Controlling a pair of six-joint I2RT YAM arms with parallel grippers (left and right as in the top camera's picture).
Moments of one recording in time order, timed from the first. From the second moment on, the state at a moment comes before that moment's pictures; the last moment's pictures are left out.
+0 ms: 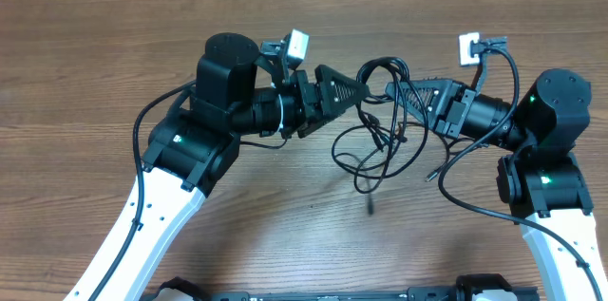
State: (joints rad) left arm -0.47 1.30 1.28 -0.42 0.78 -1.10; right arm 0.04 1.04 0.93 0.01 -1.11 0.87
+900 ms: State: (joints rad) left arm -0.53 1.30 1.28 -0.35 0.63 -1.40; right arm 0.09 1.04 0.93 0.02 -1.08 0.90
